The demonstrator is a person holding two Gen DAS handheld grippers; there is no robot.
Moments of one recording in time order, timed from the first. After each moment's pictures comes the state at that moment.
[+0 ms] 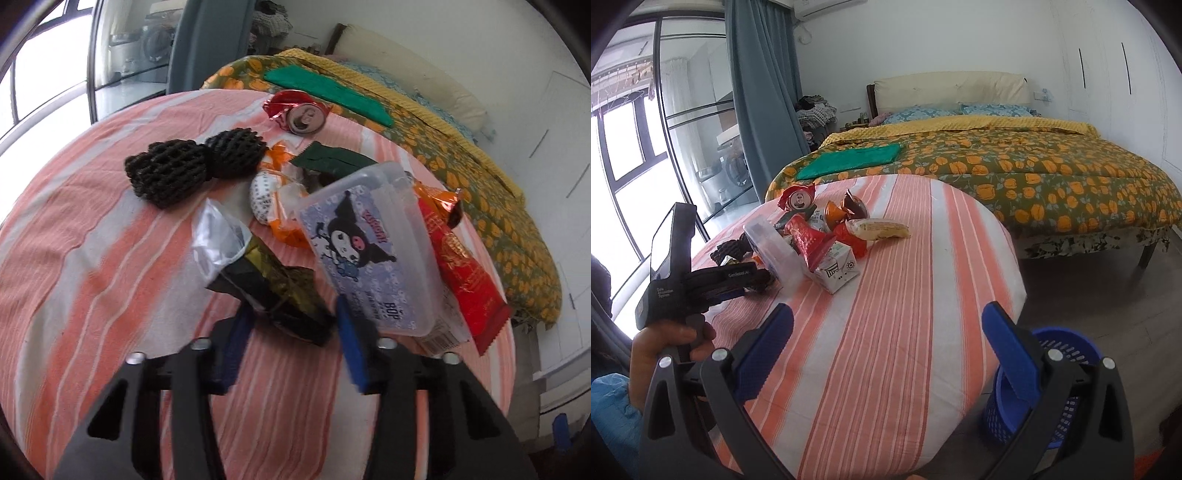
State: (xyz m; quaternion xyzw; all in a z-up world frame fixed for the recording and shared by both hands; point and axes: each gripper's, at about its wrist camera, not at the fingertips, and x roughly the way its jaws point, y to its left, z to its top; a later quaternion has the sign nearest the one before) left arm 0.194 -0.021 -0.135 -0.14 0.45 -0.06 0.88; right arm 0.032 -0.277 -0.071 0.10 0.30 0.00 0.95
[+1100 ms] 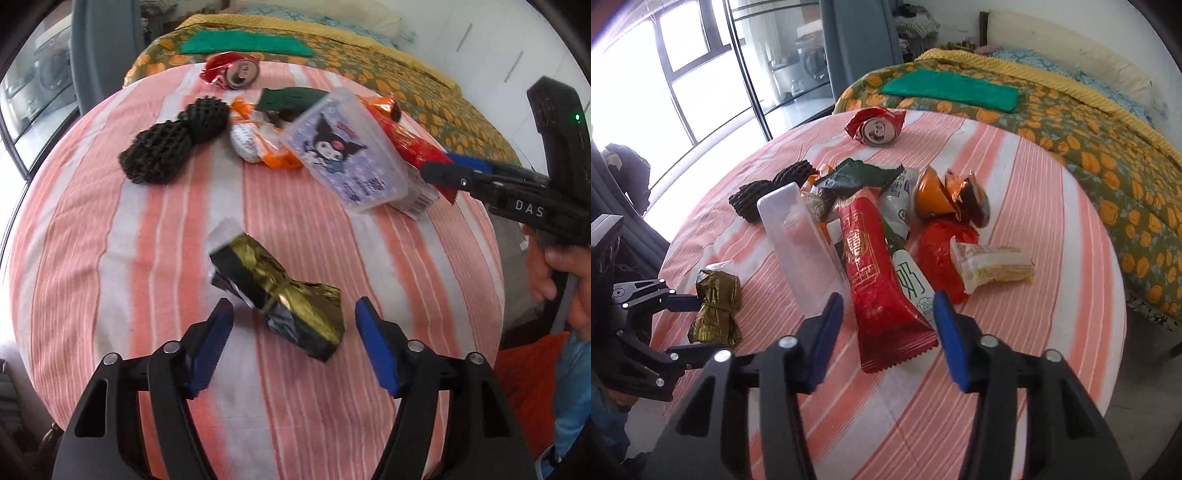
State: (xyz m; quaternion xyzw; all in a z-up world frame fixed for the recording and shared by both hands) left arm 0.177 0.010 -0.123 0.01 0.52 -0.21 0.83; right arm 0.205 -0.215 -0.081 -0.02 0.46 0.18 0.87
